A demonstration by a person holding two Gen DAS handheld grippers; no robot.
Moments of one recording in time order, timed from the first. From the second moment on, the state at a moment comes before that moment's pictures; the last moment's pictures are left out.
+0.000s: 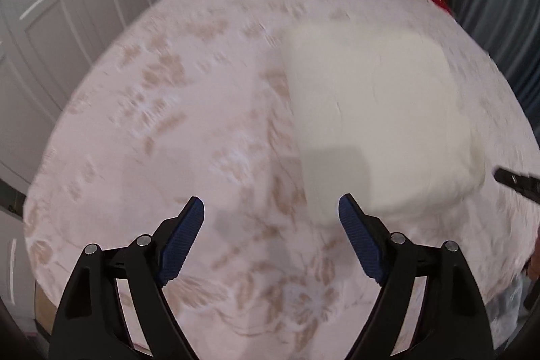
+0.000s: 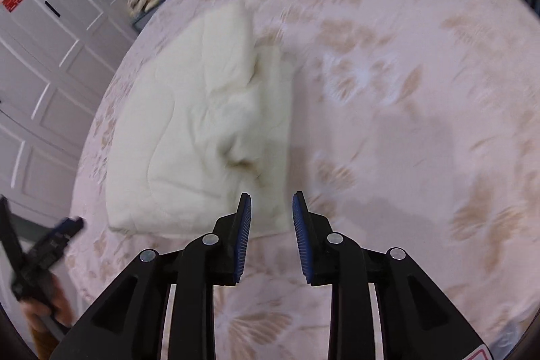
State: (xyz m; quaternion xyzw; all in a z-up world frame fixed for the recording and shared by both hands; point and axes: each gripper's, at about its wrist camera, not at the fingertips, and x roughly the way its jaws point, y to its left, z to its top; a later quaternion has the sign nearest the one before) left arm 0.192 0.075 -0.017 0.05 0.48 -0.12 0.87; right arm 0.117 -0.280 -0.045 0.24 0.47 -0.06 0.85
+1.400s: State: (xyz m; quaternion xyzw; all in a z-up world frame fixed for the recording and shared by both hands) left arm 0.191 -0.009 -0.053 0.07 0.51 -0.08 0.85; right arm 0.155 -0.230 -0.085 0.10 0.52 -0.09 0.85
